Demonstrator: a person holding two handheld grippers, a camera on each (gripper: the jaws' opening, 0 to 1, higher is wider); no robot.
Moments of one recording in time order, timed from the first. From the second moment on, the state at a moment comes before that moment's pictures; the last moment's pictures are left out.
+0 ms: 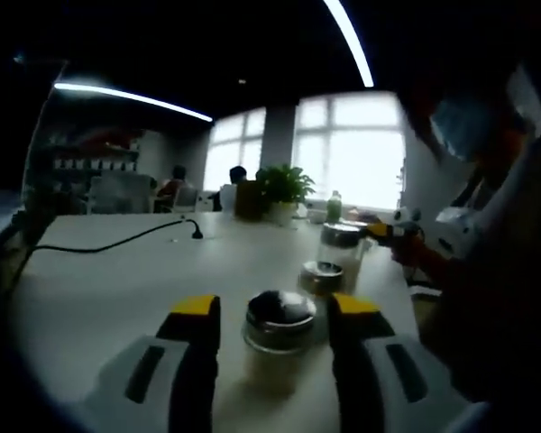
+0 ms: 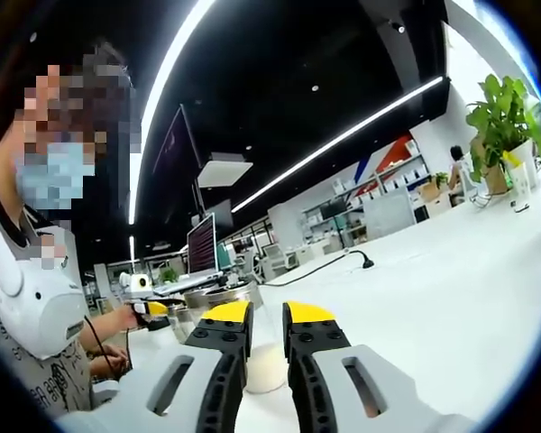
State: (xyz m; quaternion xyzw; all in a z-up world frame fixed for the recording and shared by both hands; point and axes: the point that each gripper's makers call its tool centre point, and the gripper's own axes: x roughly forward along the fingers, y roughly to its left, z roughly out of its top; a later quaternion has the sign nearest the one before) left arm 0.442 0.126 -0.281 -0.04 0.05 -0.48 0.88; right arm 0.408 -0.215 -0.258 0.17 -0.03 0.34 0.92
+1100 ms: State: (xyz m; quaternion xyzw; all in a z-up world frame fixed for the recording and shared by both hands) left arm 0.395 0.145 -0.198 -0.07 -0.05 -0.25 0.96; right arm 0.370 -0.242 -0.205 0.11 -0.09 0.32 0.94
